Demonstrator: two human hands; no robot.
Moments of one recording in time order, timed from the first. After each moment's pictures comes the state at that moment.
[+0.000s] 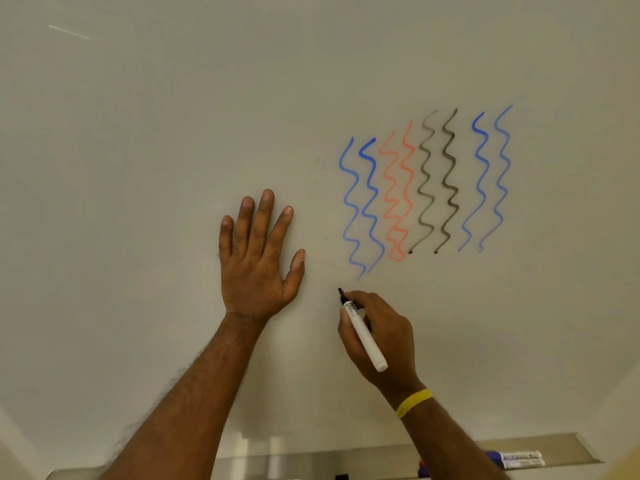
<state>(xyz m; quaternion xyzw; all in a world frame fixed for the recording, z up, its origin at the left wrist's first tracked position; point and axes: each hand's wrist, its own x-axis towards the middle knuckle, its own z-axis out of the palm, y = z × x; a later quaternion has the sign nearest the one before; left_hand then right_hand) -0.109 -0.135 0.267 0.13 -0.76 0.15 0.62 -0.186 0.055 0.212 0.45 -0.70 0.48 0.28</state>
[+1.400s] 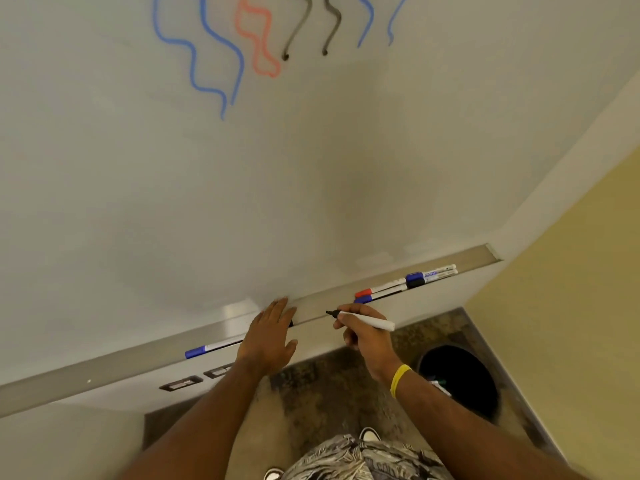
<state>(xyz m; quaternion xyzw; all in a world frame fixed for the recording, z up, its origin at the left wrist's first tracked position) -0.088 0.005 -0.060 0.10 -0.98 -0.13 -0.09 -0.163 0.207 0.003 -0.01 -0.66 0.70 -0.27</state>
